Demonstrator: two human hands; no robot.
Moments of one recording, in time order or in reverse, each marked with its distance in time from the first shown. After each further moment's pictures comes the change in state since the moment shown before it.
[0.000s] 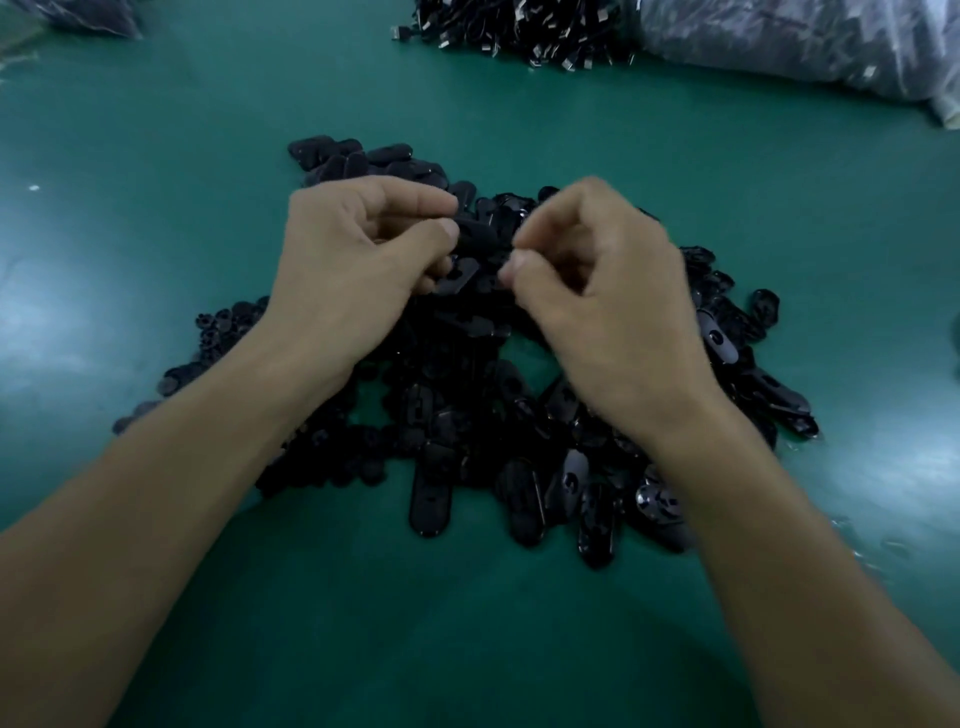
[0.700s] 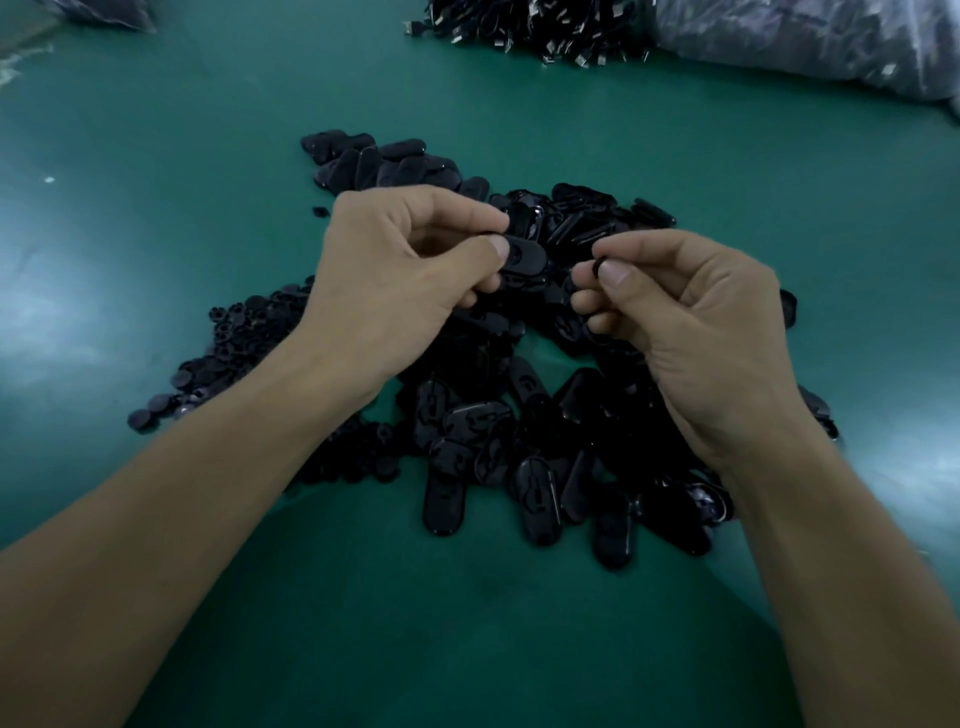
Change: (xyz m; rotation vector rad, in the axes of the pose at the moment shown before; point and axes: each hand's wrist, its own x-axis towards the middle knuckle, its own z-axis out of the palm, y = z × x) left_hand -0.011 0.003 0.008 -0.019 -0.093 0.042; right_hand -0.009 0.036 -0.019 0.505 0.082 0.223
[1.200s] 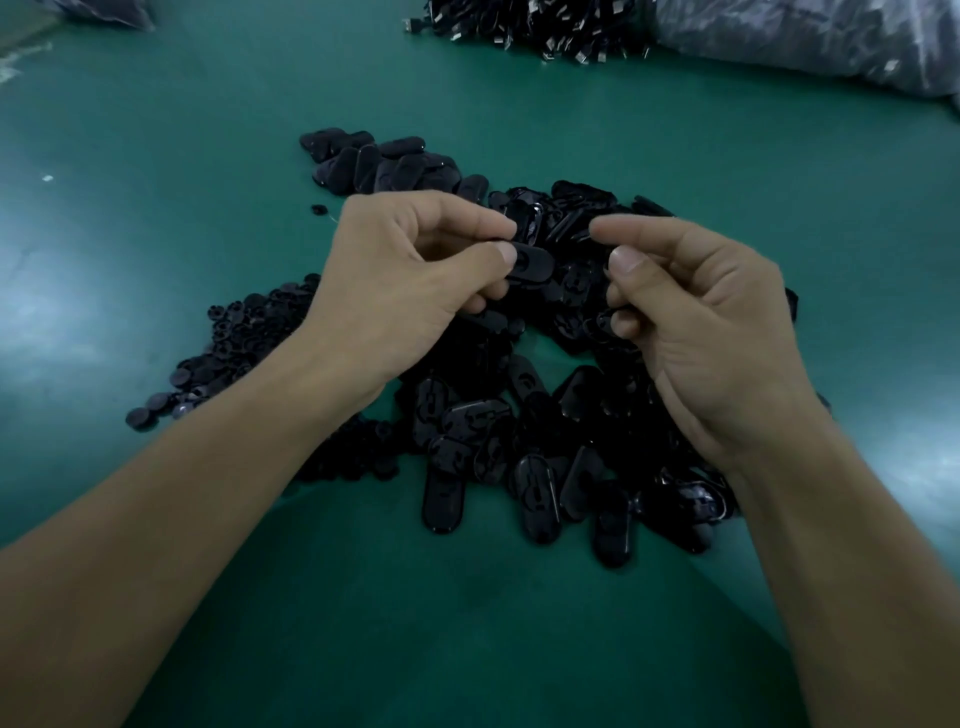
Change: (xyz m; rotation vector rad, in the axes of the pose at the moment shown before) left_hand -0.002 0.001 0.001 -0.017 -0.058 -0.050; right_hand 0.001 0.001 -0.002 -0.038 -0.006 -0.005
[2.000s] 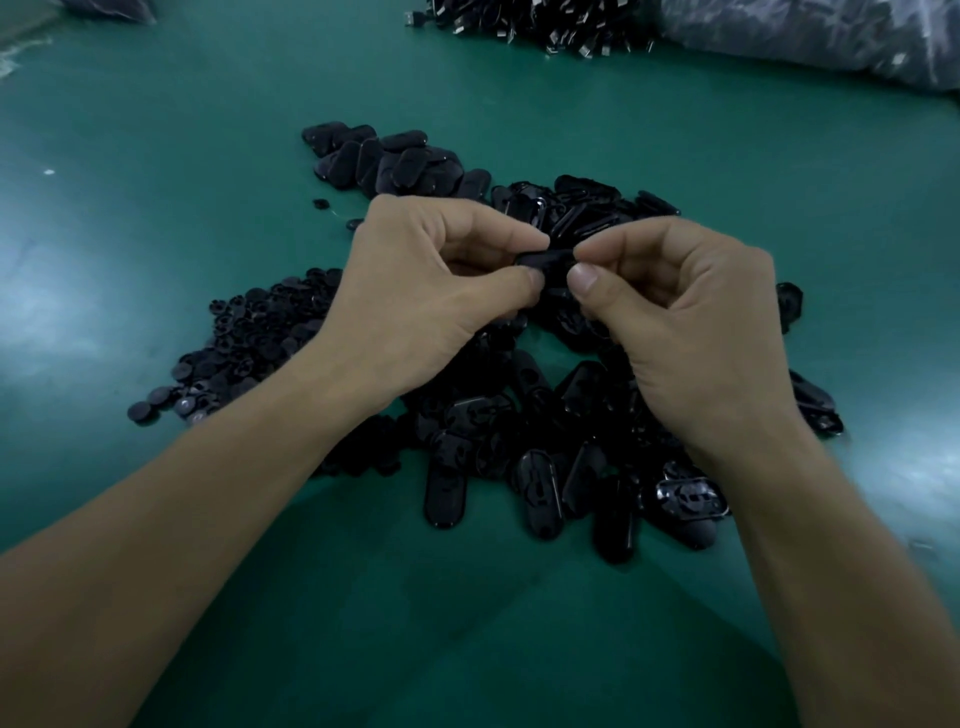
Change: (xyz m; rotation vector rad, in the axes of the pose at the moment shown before) left_hand -0.007 0.005 0.007 0.019 -0.077 0.052; right_hand -0.009 -0.013 0.012 -0.281 0.020 -0.144
